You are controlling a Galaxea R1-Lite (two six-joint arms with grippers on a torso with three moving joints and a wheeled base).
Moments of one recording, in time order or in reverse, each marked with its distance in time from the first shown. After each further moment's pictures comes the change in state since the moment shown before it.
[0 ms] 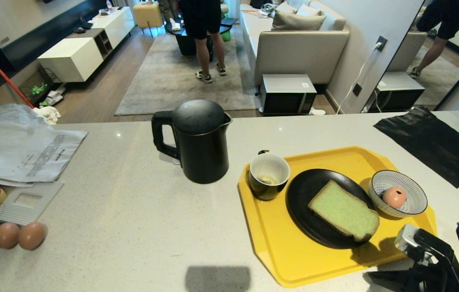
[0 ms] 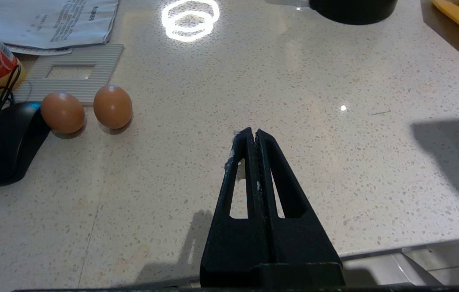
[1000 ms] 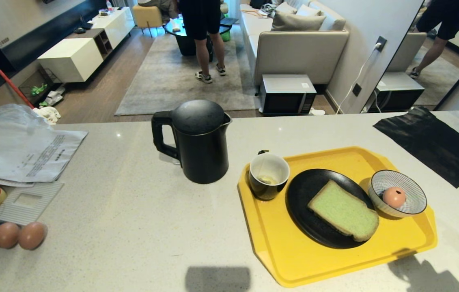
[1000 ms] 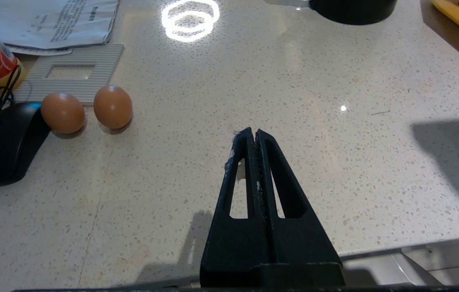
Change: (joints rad) left arm 0.000 0.000 0.000 0.000 0.000 0.000; right arm -0.083 -0.680 -0.094 0.350 -0.611 0.066
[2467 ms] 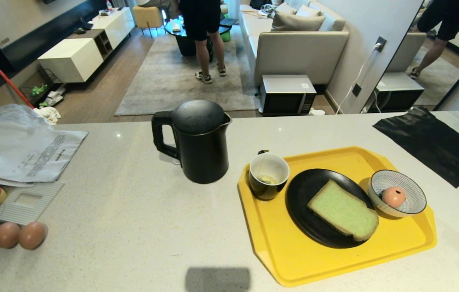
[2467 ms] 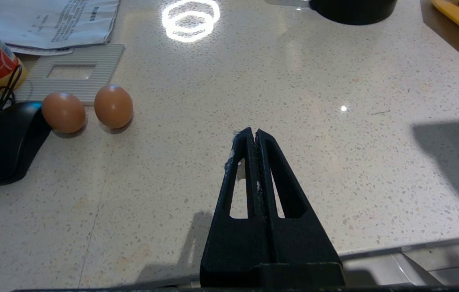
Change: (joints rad) left arm 0.000 0.000 0.000 0.000 0.000 0.000; right arm -0.004 -0.770 -0.014 0.110 0.198 0.259
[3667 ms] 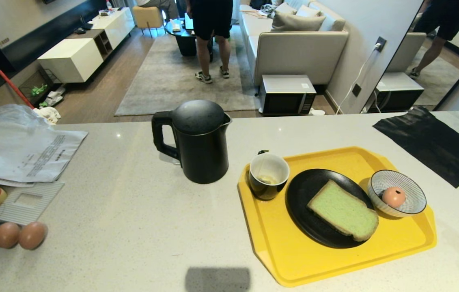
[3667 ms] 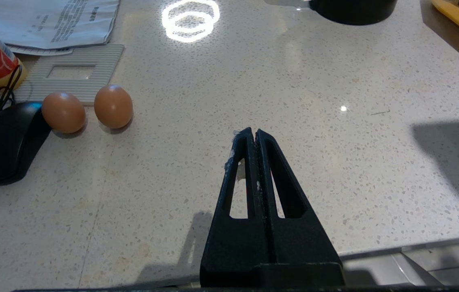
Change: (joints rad) left arm 0.000 0.000 0.000 0.000 0.000 0.000; right arm -0.002 -0.034 0.333 -0.088 0.000 0.005
